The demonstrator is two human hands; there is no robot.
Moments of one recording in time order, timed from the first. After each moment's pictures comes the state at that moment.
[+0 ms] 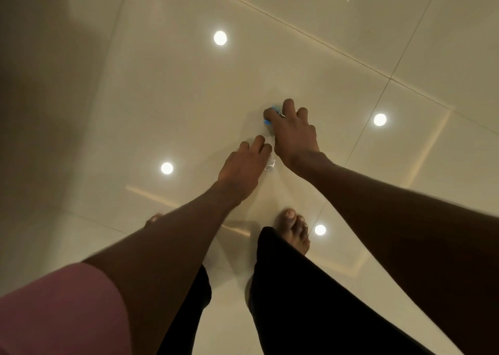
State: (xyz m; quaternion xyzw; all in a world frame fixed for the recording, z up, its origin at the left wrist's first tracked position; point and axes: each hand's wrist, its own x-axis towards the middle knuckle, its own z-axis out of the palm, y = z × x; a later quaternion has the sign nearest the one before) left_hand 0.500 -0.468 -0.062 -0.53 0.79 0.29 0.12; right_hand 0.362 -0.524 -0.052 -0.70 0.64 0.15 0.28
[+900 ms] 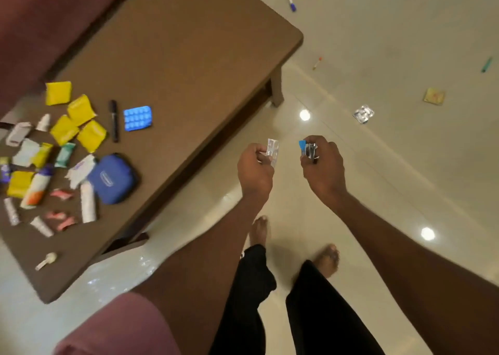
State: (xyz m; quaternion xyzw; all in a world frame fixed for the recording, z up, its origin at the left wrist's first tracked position) left_hand 0.719 -0.495 0.447 -0.86 0.20 0.30 -0.36; right_hand 0.584 -0.556 0.461 -0.63 0.61 -0.15 0.45
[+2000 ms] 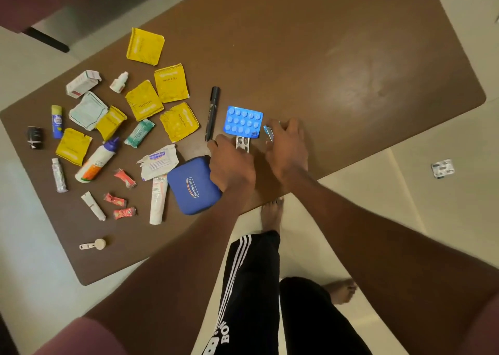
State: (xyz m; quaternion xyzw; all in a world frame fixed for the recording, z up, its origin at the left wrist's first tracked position) left_hand 1.060 -0.453 0.439 -0.97 0.02 0.21 -0.13; right_hand 0.997 -0.541 0.418 -0.83 0.45 0.09 0.32
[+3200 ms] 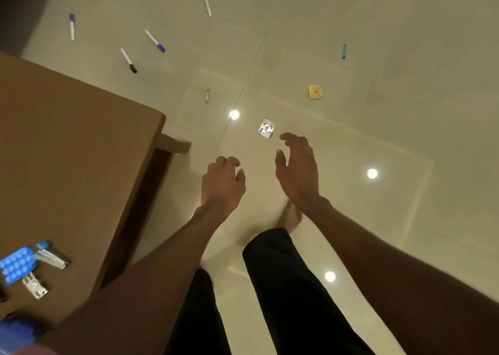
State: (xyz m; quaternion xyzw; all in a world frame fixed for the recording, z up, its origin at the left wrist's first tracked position) left_hand 0.604 -0.724 0.459 -0.72 0.61 0.31 0.02; right_hand 0.427 -0.739 0.463 -0.58 0.73 -0.19 0.31
